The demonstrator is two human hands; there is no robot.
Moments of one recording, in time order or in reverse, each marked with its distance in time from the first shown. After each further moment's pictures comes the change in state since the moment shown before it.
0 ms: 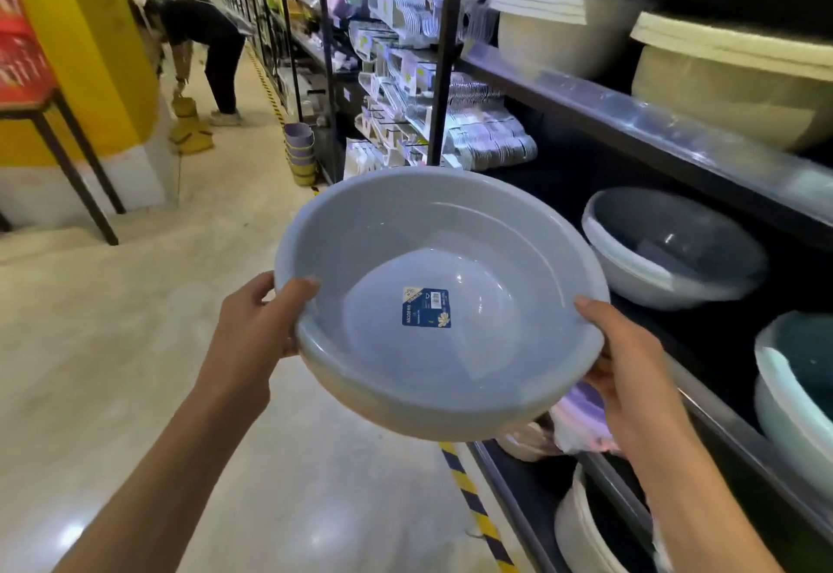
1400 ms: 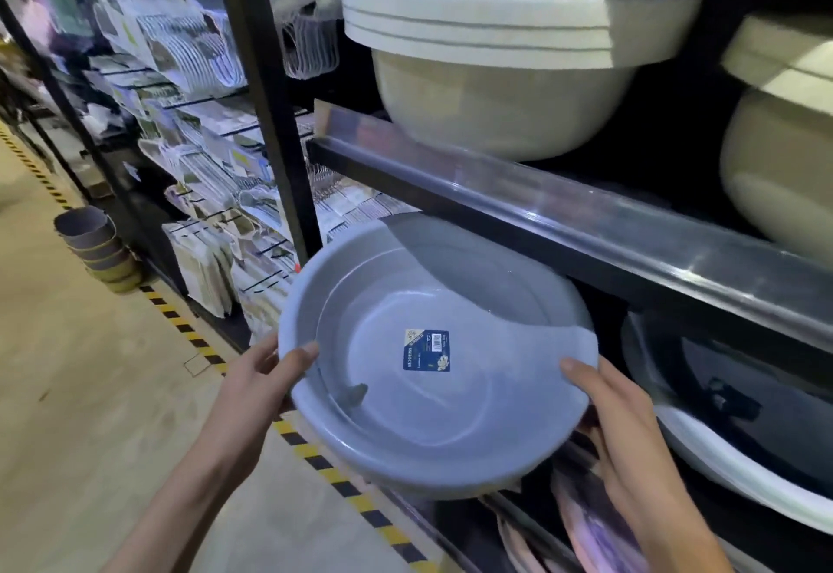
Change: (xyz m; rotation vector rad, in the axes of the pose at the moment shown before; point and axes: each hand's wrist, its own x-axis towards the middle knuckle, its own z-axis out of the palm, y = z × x) left_hand 0.547 -0.026 0.250 0.086 -0.641 0.005; right_hand 0.429 -0.003 0.099 0.028 0.350 -0.047
